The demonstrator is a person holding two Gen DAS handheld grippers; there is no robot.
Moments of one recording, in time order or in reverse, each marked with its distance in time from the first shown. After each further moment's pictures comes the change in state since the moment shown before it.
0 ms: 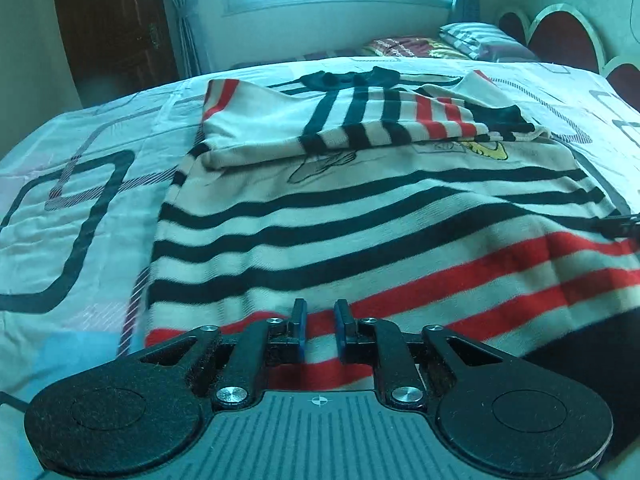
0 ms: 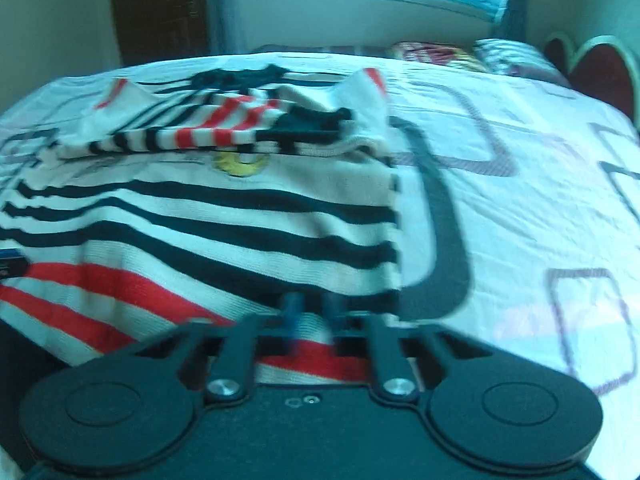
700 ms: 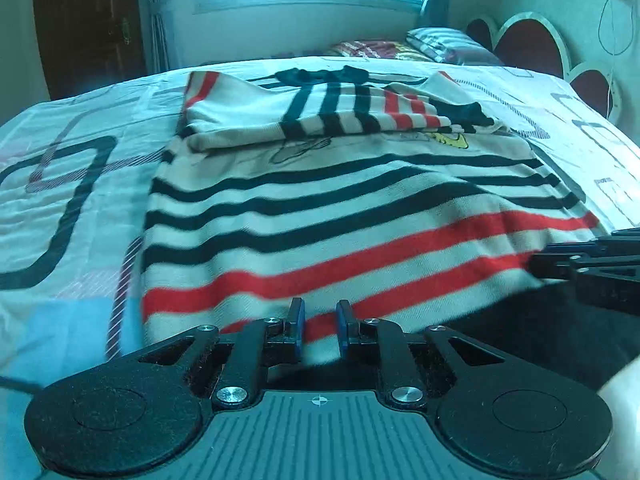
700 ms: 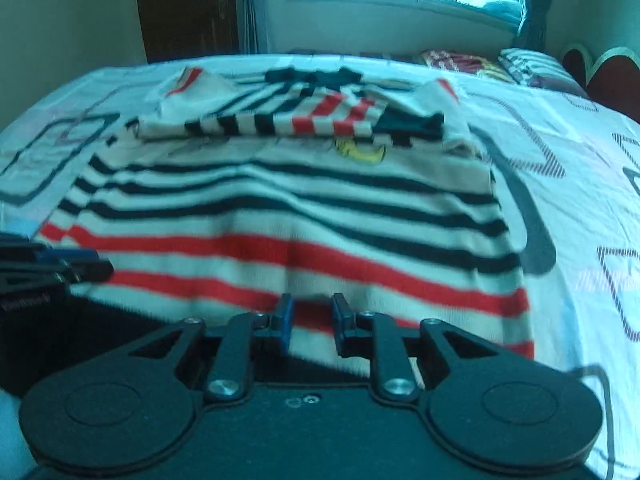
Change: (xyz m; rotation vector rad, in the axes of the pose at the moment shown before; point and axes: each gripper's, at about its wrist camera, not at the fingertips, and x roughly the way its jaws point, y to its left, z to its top) left arm -0.022 0.016 -0.025 0.007 -0.012 -0.124; right arm -0.040 0.089 -0.029 -0.023 -0.004 0.085
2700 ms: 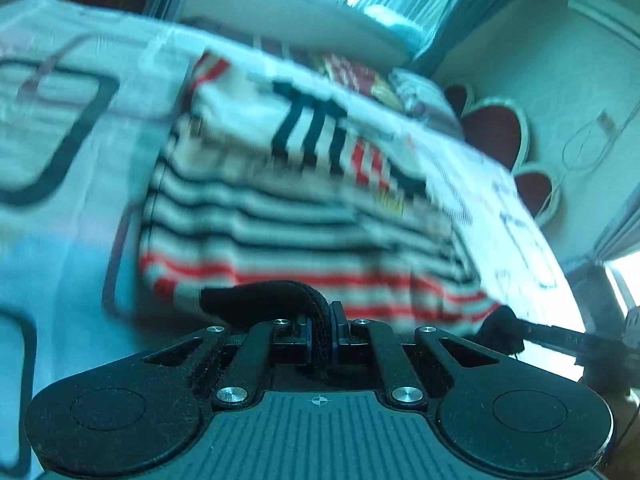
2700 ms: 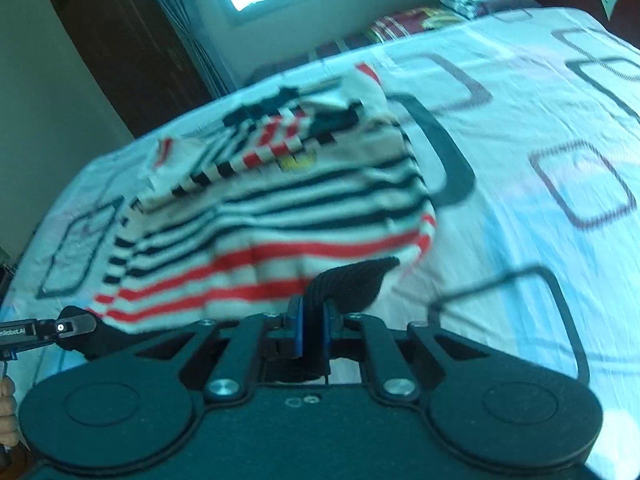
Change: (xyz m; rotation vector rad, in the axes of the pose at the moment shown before) left arm -0.046 0.057 0.023 -0.349 0.003 -0.327; right arm -0.071 -0.079 0.006 0.366 -0.047 0.175
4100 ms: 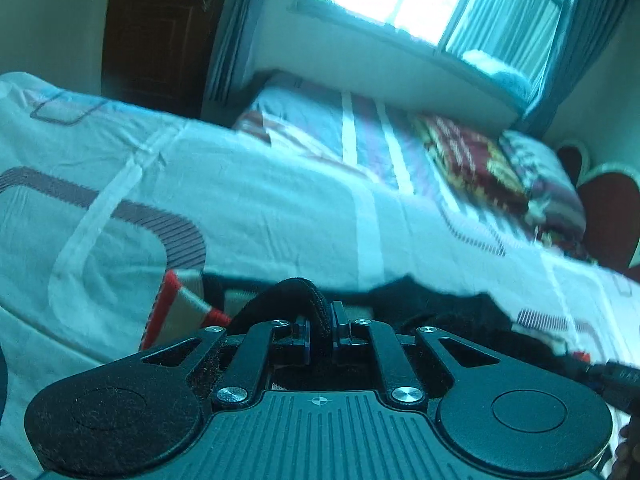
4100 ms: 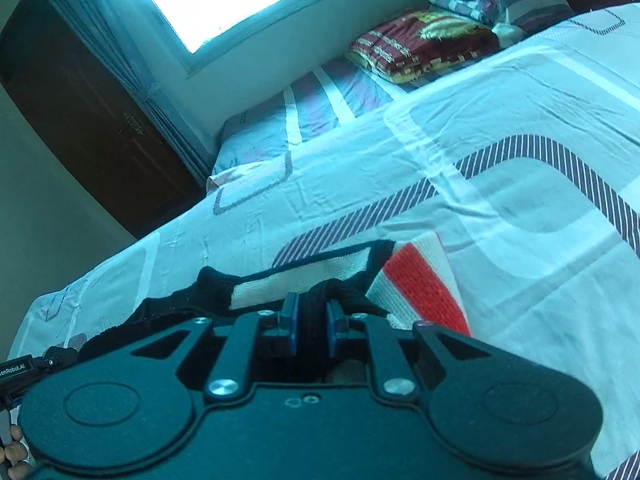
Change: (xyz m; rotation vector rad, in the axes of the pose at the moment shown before) left arm 0.269 0.049 0.277 -0.053 -0.110 0.322; right arm 0.287 -0.059 0.250 0.155 -0.035 0.015
